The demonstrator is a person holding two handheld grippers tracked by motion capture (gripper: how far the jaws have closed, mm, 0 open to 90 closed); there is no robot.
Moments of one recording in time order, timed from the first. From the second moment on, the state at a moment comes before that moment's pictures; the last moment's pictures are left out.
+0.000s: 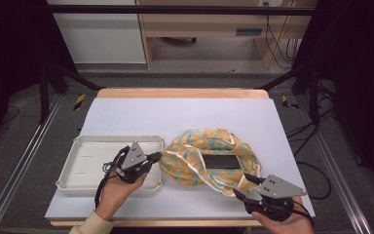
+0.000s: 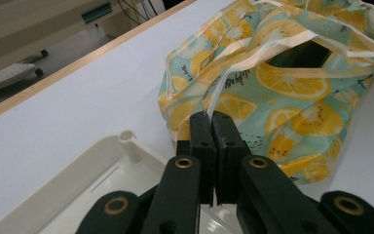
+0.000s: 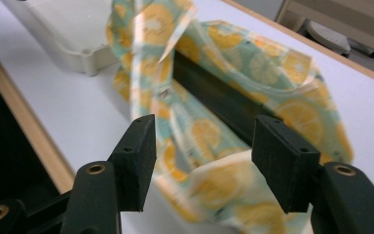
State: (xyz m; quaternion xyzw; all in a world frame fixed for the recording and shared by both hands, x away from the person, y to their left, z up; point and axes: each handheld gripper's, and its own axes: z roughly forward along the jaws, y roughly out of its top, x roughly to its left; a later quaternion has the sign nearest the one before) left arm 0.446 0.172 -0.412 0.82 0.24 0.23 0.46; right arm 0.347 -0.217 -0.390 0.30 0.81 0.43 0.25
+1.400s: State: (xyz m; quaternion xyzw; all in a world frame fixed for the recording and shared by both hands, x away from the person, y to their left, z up) left arm 0.429 0.192 -0.382 0.80 0.23 0.22 0.51; right arm 0.420 -0.155 -0.423 0.29 0.86 0.34 0.24
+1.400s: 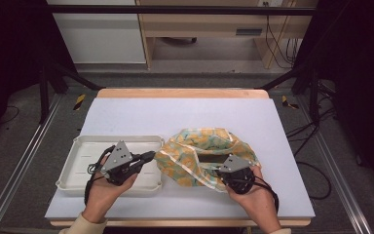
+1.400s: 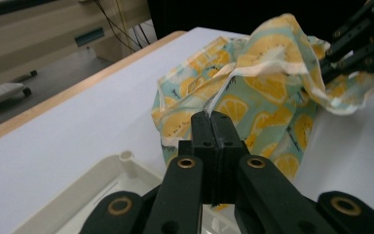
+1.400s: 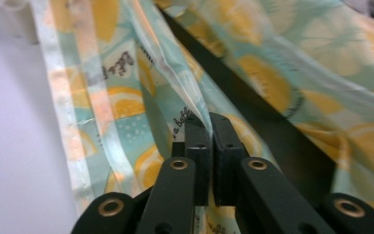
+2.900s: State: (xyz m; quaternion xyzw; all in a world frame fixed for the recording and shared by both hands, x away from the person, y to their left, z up) left arm 0.505 0.105 -0.387 0.91 0.19 0.20 0.32; right arm 0.377 -0.154 -0.439 0.26 0.86 0.36 0.25
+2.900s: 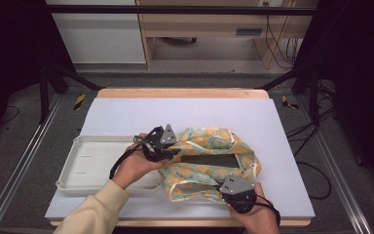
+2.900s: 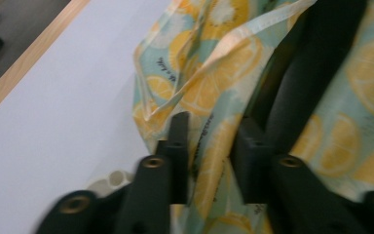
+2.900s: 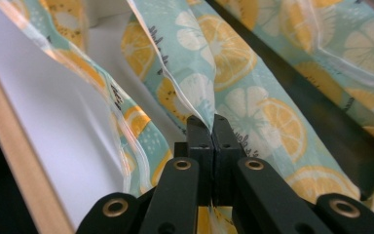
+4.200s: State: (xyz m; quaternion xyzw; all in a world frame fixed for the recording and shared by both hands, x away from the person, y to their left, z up) left arm 0.497 0.122 -0.368 0.85 0.25 0.21 0.42; right arm 0.373 -0.183 -0.396 0.31 0.84 0.37 0.25
